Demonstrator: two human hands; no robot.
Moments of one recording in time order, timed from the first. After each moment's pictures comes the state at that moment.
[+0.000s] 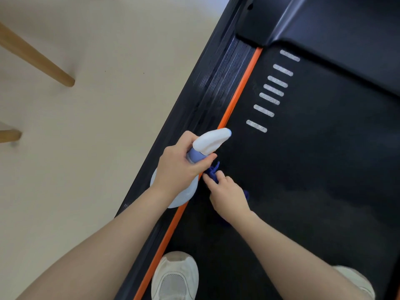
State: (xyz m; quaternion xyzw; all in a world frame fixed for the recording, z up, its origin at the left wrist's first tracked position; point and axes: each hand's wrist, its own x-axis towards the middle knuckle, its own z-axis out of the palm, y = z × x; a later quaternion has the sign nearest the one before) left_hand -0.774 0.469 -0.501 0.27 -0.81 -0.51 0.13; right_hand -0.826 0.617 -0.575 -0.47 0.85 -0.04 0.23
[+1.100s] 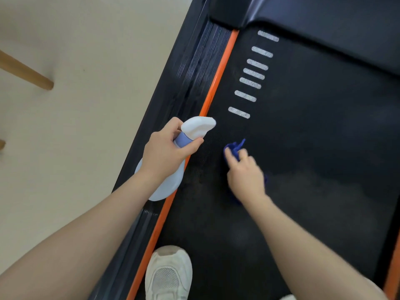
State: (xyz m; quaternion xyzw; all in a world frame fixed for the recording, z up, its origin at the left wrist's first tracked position) left_hand -0.796 0.473 -0.505 0.31 -0.82 -0.48 0.04; right_hand -0.863 0.666 -0.597 -0.36 0.93 -0.05 0.03
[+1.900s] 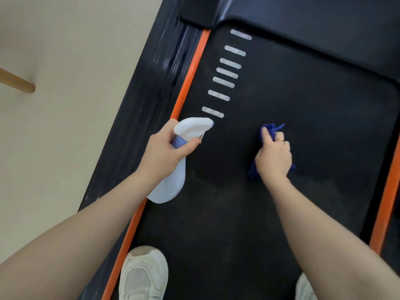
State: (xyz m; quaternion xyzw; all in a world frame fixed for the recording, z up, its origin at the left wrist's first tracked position) left_hand -0.832 0.521 -0.500 0.28 -0.80 -0.53 0.02; right_hand -0.960 0.729 -0.580 -0.12 0.99 0.00 0.12
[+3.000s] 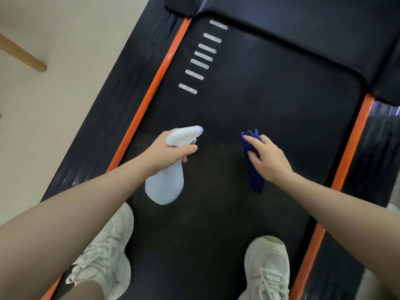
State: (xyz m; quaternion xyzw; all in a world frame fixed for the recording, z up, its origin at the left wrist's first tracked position) left_hand -0.812 0.636 -0.473 0.32 -0.73 -0.58 -0.14; right_hand -0.959 0.859 -0.524 -0.33 0.88 -0.17 0.28
